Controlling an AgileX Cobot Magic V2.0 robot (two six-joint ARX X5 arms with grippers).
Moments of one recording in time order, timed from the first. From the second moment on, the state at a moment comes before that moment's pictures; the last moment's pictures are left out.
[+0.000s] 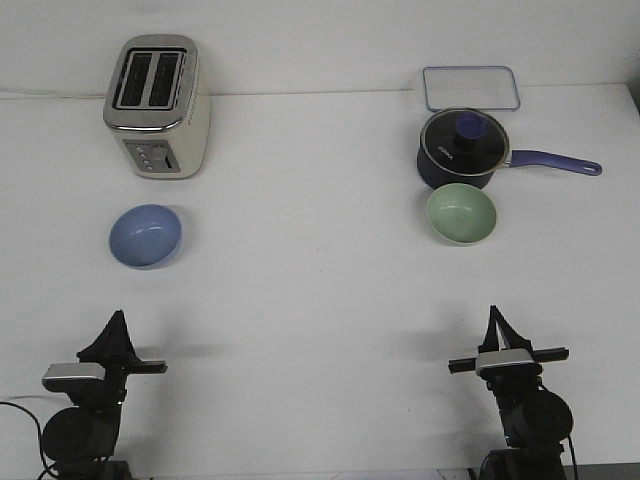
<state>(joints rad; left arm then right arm) -0.04 0.01 0.03 0.15 -0.05 -0.01 0.02 0.00 0.01 -0.04 0.00 -0.23</state>
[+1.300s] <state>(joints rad) -0.04 0.01 0.03 0.15 -0.05 -0.01 0.02 0.00 0.04 0.04 0.02 0.21</state>
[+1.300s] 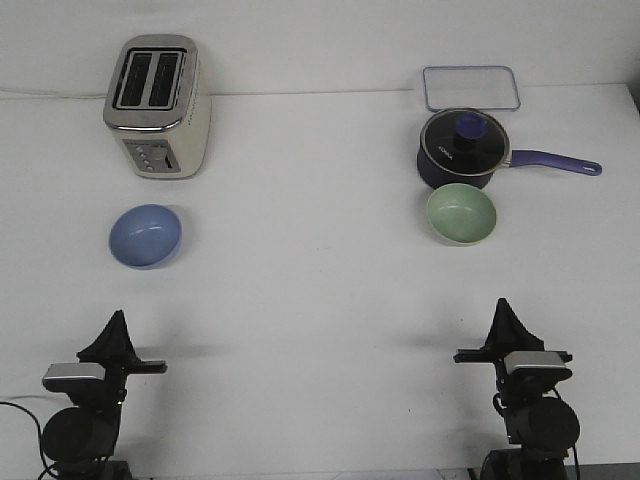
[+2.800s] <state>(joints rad) -0.04 0.01 0.03 0.15 -0.05 -0.01 -0.13 1.82 1.40 -0.58 -0.03 0.14</state>
